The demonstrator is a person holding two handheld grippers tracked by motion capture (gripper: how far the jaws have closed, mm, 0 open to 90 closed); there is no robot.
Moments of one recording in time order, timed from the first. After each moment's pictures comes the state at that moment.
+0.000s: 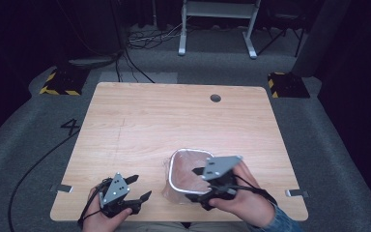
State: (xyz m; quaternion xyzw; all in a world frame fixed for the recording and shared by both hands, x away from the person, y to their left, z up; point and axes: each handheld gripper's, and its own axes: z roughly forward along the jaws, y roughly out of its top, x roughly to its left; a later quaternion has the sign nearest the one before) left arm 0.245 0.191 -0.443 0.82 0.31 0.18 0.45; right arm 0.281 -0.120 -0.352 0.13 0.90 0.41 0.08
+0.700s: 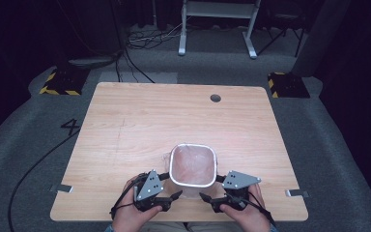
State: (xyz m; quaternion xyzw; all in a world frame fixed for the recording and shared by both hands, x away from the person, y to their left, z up) left arm 0.277 0.125 -0.452 0.83 0.23 0.16 0.49; right arm 0.286 -0.162 -0.449 0.26 0.84 0.46 0.12
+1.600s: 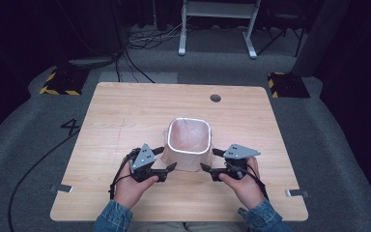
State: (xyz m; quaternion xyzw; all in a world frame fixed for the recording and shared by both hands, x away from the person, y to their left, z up) left arm 0.332 0.147 -0.449 0.79 0.29 0.19 0.50; right arm 0.350 -0.169 -0.439 0.29 0.81 0.49 0.15
